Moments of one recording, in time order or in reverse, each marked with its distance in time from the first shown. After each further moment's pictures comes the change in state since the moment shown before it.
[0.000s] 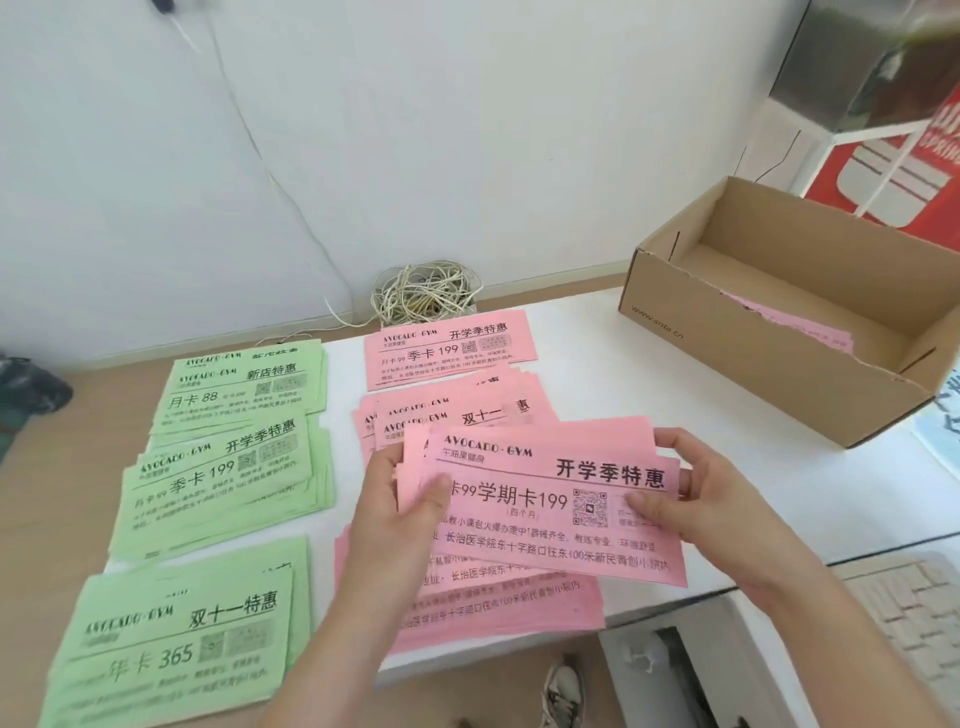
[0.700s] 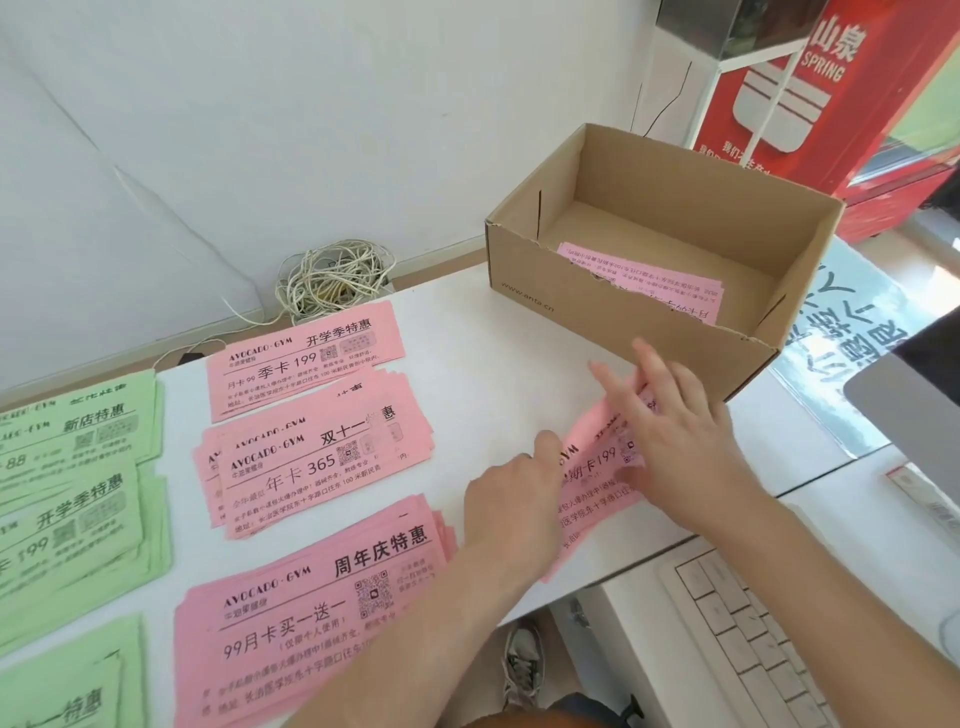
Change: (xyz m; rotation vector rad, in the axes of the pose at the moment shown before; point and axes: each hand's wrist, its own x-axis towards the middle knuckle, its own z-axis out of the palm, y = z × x) left_hand 0.020 0.002 0.212 1.316 -0.422 0.514; right_hand 0.032 0.043 -0.113 -1.296 0.336 -0.122
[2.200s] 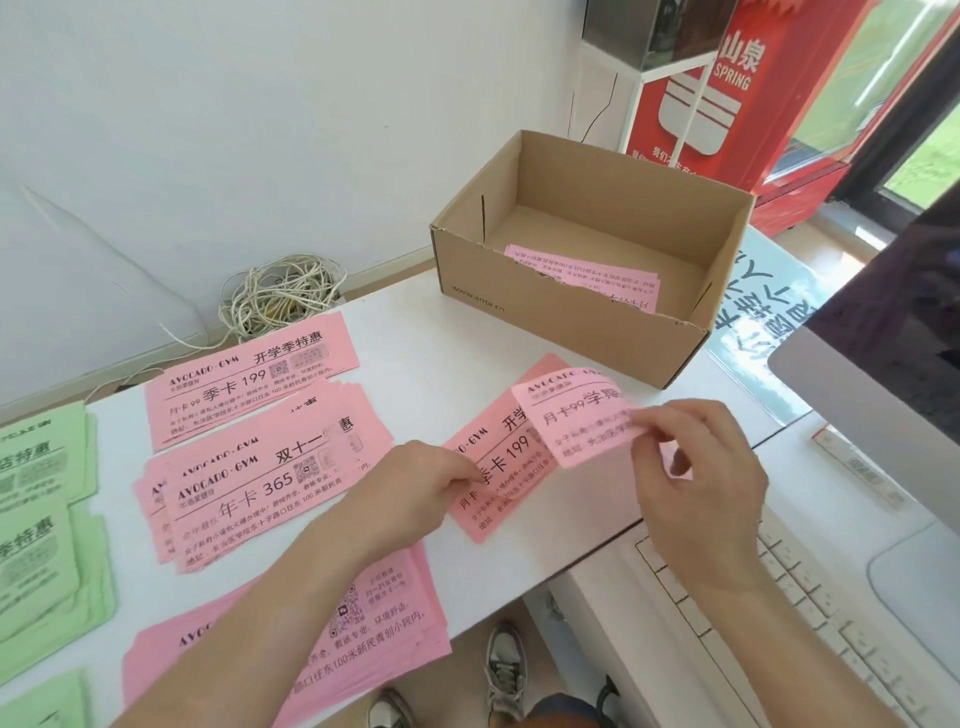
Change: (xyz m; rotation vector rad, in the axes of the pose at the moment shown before) left_hand 0.020 -0.084 0.000 -0.213 -0.141 0.342; right_hand -0.056 -0.015 -0.001 0.545 0.856 0.127
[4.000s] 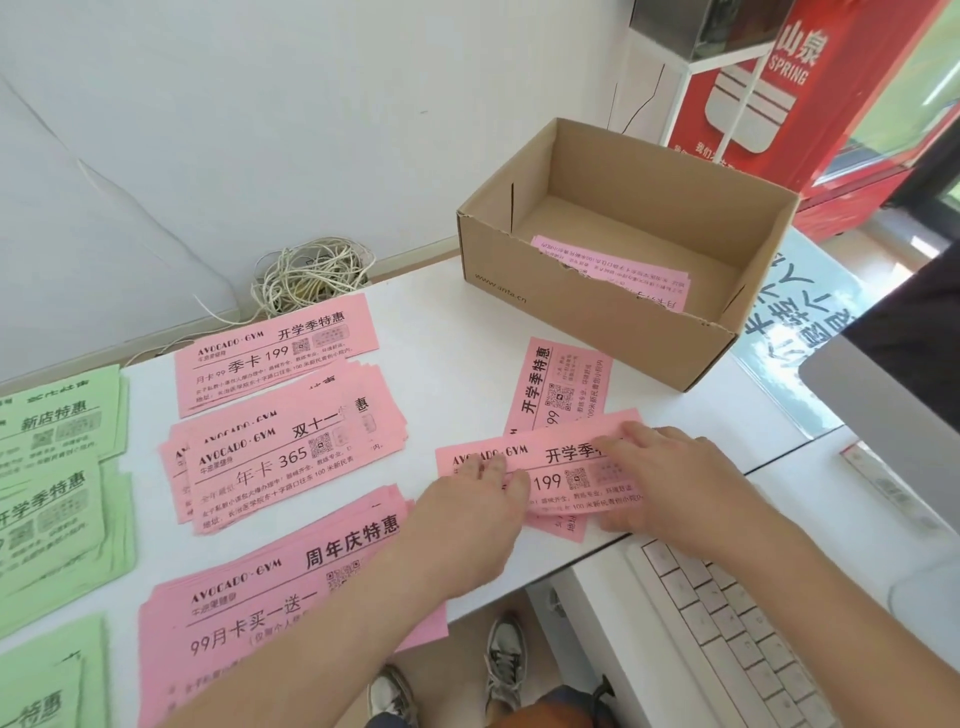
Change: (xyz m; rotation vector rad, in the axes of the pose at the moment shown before) left_hand -0.010 0.058 0.030 0.542 -0.165 -0.060; right_hand 0.027 0.024 0.006 -0.561 -1.126 -0.155
